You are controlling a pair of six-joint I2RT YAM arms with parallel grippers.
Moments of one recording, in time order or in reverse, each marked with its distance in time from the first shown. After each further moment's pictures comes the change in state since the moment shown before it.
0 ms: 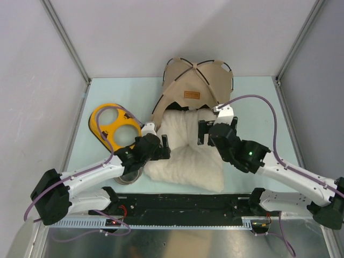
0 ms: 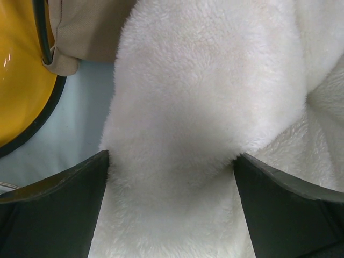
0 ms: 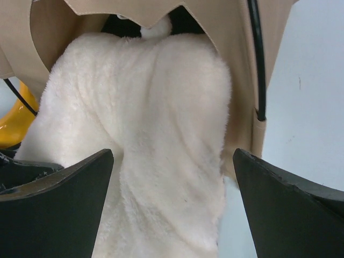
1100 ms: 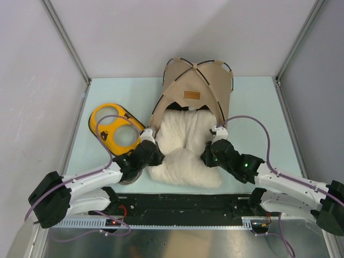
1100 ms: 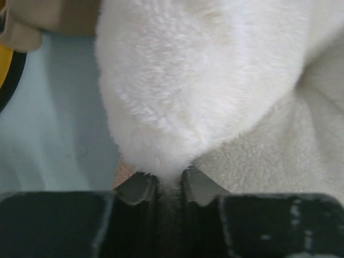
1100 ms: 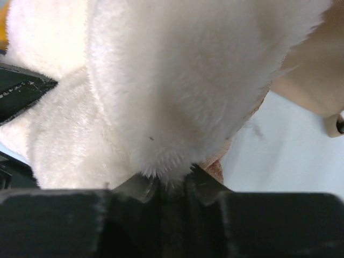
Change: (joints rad) left arm 0.006 -0.045 -0.182 0.199 0.103 -0.048; right arm -0.033 -0.113 -0.376 0.125 -0.407 0.200
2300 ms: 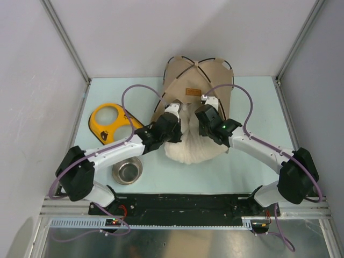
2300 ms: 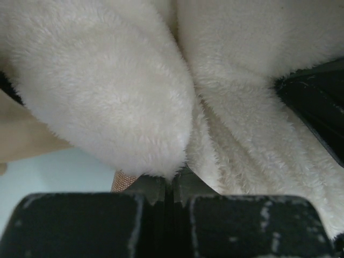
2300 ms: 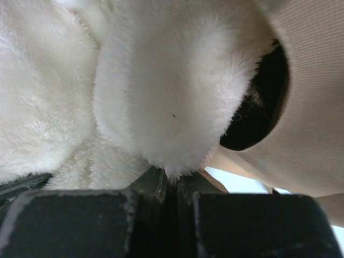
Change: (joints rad) left arm -0.007 0.377 0.542 -0.105 0.066 0.225; right arm -0.217 0.504 0.497 -0.126 0.103 -0.152
